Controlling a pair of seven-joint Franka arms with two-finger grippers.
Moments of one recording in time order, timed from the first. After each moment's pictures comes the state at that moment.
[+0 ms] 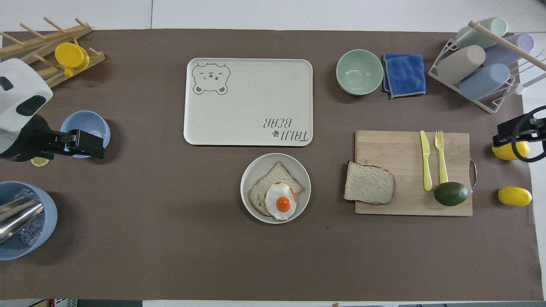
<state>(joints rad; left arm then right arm) -0.07 -0.07 -0.11 -1.66 -0.03 1.51 -0.12 0.01 0.03 -0.12 -1.57 0.00 1.45 0.00</state>
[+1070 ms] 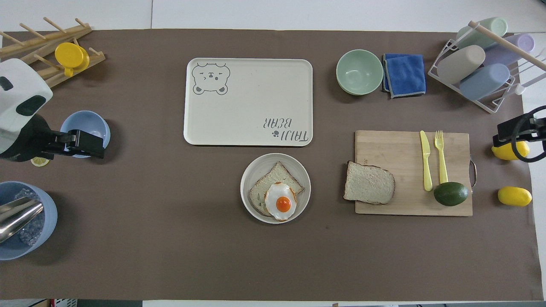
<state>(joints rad) -0.07 -0.07 -0.11 -1.66 -0.03 1.51 -0.12 0.01 0.02 -0.08 -1.57 0.00 1.46 -0.01</state>
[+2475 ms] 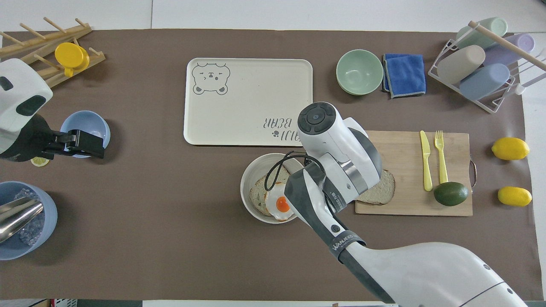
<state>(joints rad) -0.07 -0.07 -0.11 -1.66 -0.03 1.51 -0.12 0.51 0.36 -0.02 -1.84 -0.14 1.84 0.77</state>
